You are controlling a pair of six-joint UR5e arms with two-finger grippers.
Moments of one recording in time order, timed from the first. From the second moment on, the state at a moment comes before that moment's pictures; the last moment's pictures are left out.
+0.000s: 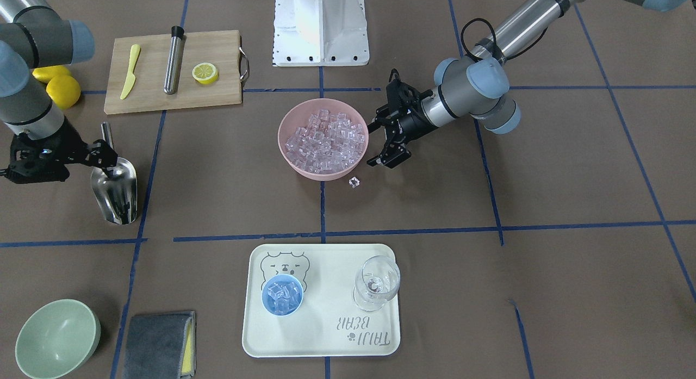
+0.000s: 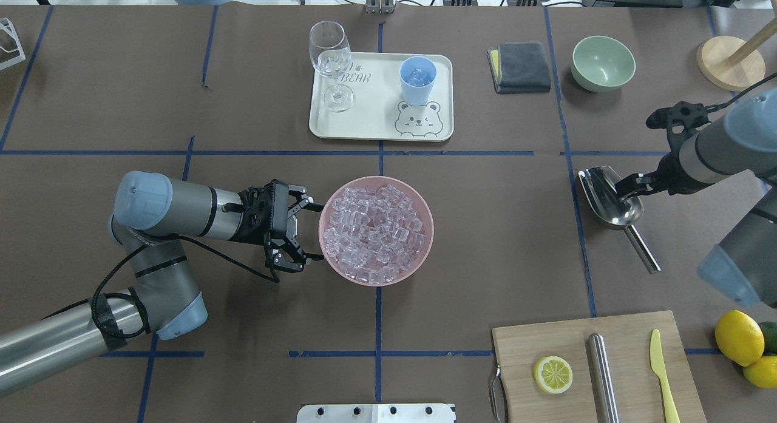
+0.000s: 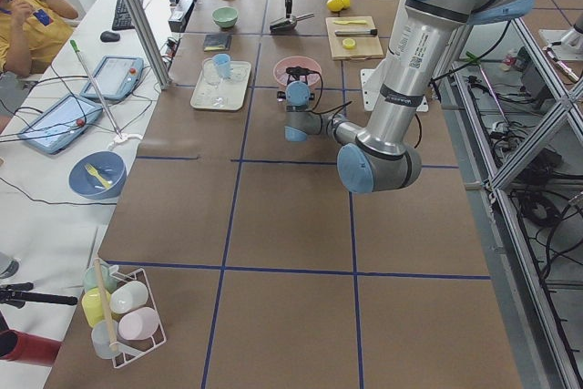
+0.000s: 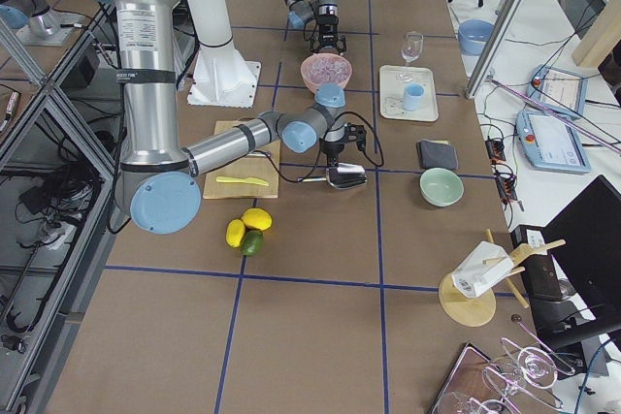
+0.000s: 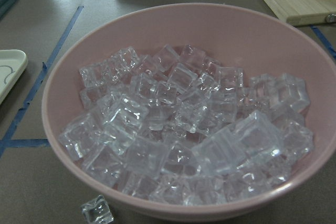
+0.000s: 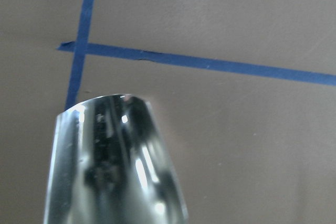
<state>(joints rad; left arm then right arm) -0.54 -2.03 -1.35 -2.92 -2.04 0.05 0.91 -1.53 1.79 -1.28 2.04 0.72</state>
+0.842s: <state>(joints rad) -0.54 -2.03 -1.35 -2.92 -2.03 0.04 1.37 -1.54 1.77 -1.54 2.26 0.19</state>
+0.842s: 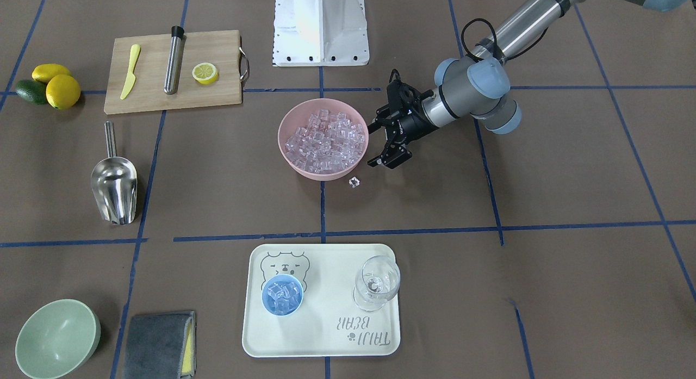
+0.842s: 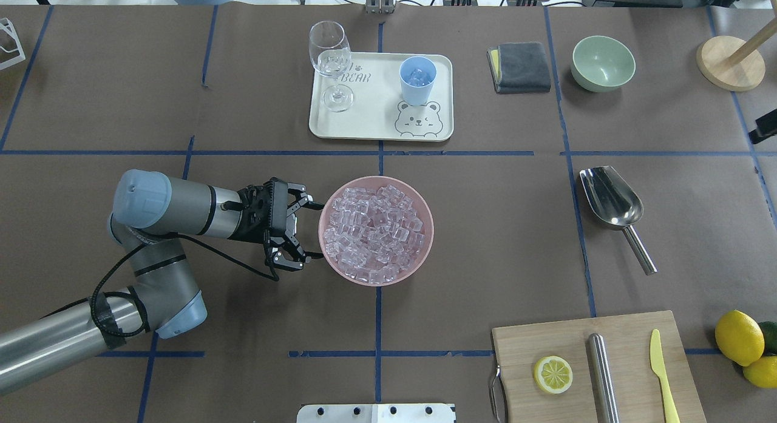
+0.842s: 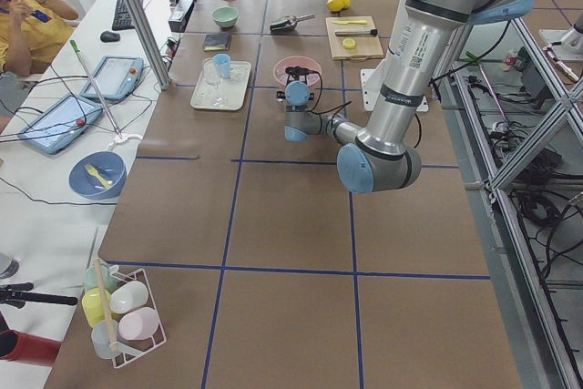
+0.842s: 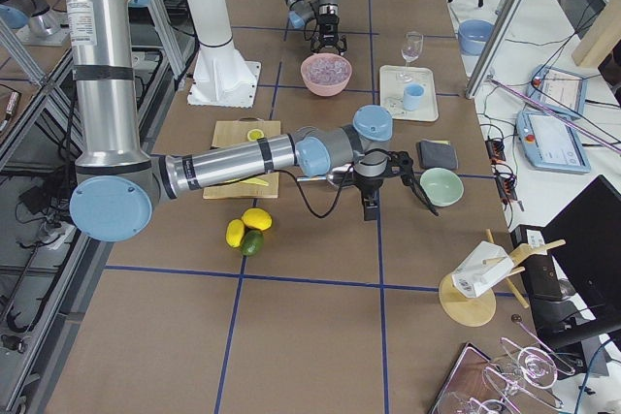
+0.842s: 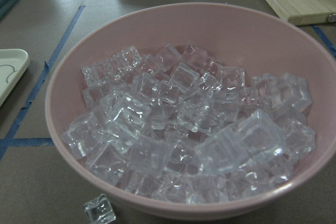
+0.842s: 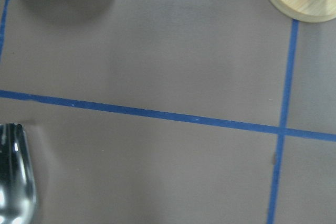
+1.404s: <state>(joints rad) -0.66 -1.99 -1.47 -2.75 -2.04 -0.05 1.49 -1.66 1.78 -1.61 2.27 -0.05</state>
